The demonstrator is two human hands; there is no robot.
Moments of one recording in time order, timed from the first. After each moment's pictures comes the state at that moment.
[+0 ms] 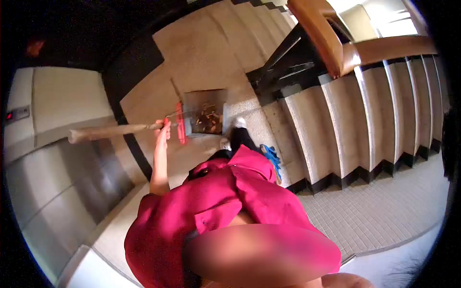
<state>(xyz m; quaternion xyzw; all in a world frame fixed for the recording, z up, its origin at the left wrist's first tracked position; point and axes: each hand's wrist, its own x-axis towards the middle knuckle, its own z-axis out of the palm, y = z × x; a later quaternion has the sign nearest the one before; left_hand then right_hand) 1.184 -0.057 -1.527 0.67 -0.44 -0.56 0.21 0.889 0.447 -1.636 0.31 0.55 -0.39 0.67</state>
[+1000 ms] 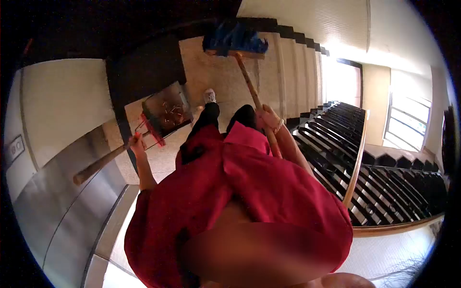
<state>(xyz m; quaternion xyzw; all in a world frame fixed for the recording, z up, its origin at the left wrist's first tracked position) 1.319 -0.201 -1.517 0.75 -0.41 -0.40 0.34 0.764 -0.086 -1.565 -0.08 0.52 -0.41 0.75</state>
